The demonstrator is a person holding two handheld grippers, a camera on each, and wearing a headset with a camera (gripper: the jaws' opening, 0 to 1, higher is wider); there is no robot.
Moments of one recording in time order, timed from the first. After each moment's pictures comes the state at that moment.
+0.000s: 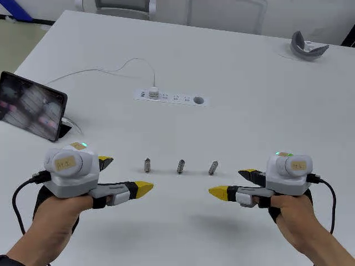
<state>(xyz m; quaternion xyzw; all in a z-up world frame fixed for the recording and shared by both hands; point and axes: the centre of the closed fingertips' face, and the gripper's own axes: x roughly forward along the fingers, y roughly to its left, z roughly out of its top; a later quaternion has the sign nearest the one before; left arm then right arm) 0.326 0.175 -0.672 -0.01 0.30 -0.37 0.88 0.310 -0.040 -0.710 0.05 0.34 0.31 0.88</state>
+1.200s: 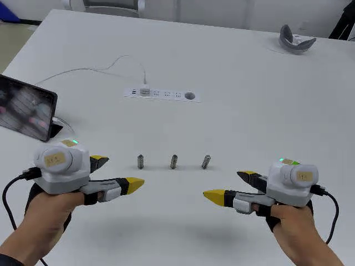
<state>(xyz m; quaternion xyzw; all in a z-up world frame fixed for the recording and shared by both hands) 0.317 0.172 -0.669 -0.01 0.30 -0.39 0.87 0.283 -0.038 -0.692 0.09 0.31 0.30 0.90</state>
